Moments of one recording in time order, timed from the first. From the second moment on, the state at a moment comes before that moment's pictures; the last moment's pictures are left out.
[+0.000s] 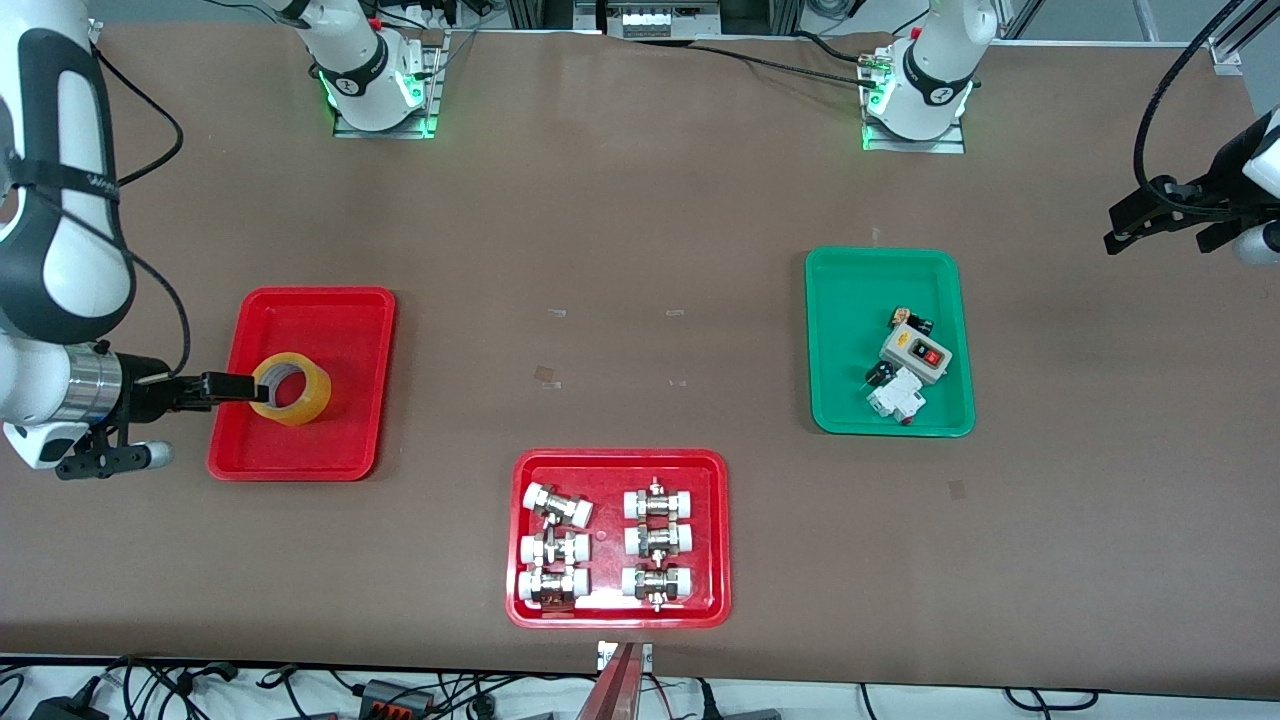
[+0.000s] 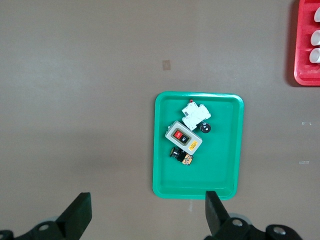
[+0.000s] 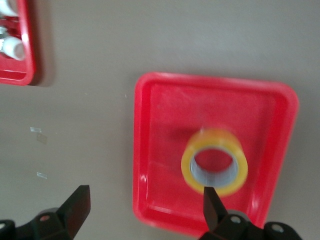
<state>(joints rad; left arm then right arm) 0.06 -0.01 -0.06 -1.57 0.00 1.55 -0.03 -0.04 0.54 0.00 -1.30 0.17 1.64 -0.13</state>
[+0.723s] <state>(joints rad) 0.06 -0.01 -0.06 -1.57 0.00 1.55 -0.03 -0.01 0.43 -0.04 -1.10 0.00 1.50 0.00</state>
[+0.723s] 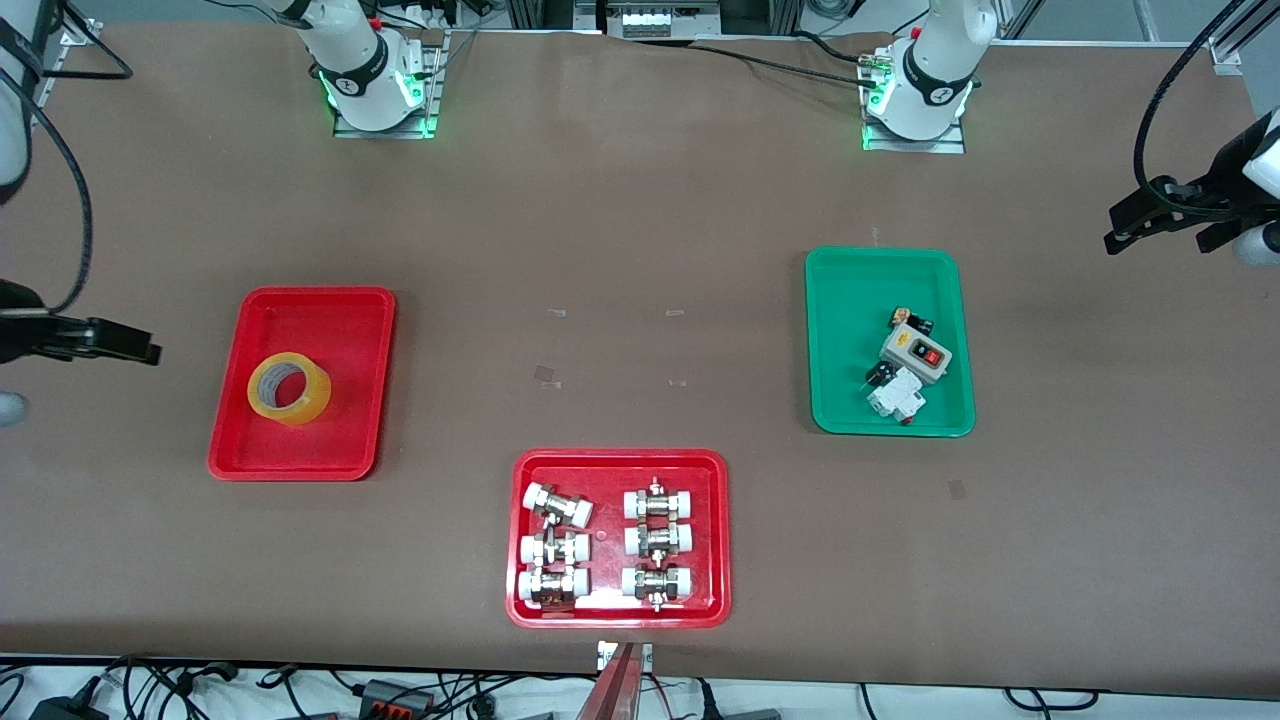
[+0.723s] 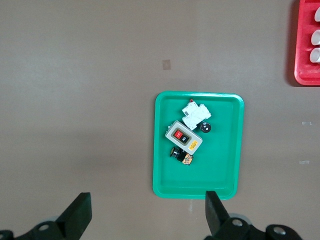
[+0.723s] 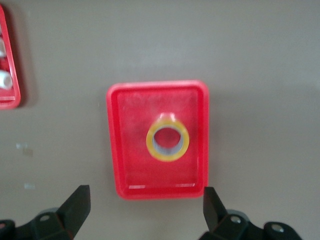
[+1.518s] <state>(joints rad) 0.06 -0.01 -0.06 -1.57 0.00 1.55 -0.03 -0.03 0.16 -0.04 -1.51 -0.04 1.69 -0.03</state>
